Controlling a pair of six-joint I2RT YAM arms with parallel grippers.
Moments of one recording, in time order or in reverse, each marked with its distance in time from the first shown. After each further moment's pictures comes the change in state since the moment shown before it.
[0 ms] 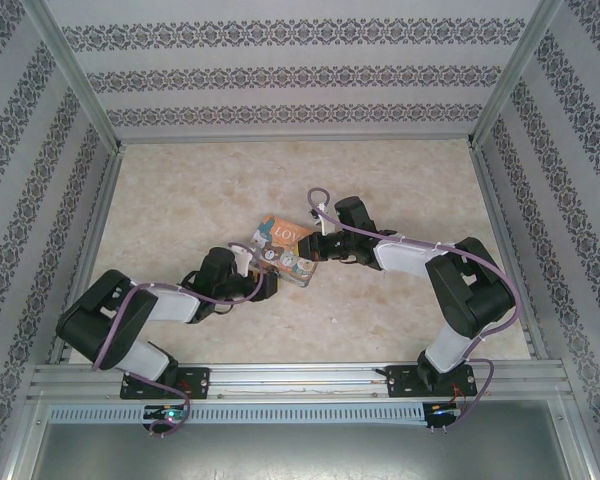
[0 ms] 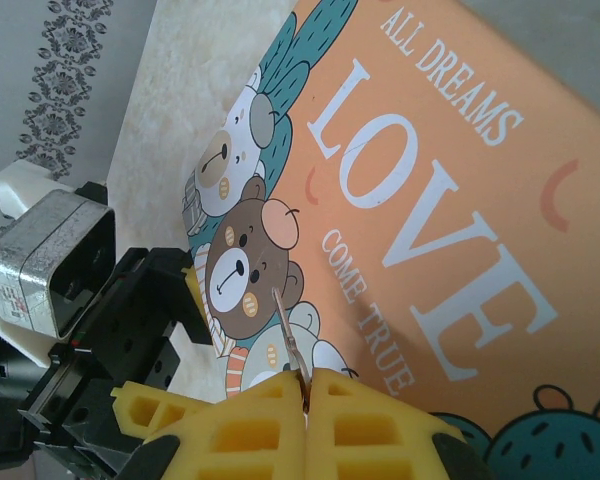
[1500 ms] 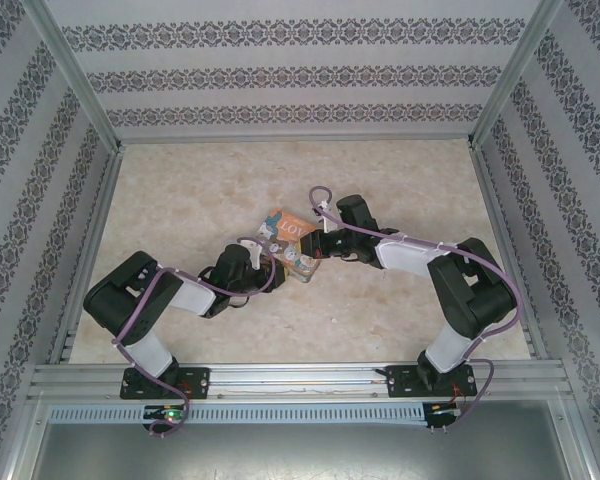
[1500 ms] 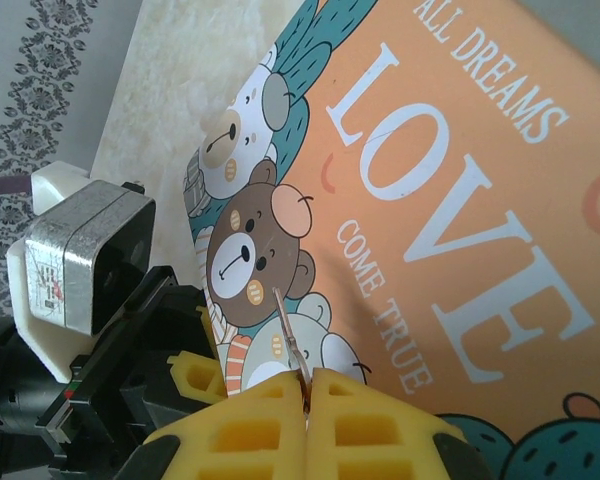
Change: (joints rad) left arm -0.072 0.165 0.087 0.134 -0.091 -0.218; right arm -0.003 -0.012 0.008 -0.019 0.043 -0.021
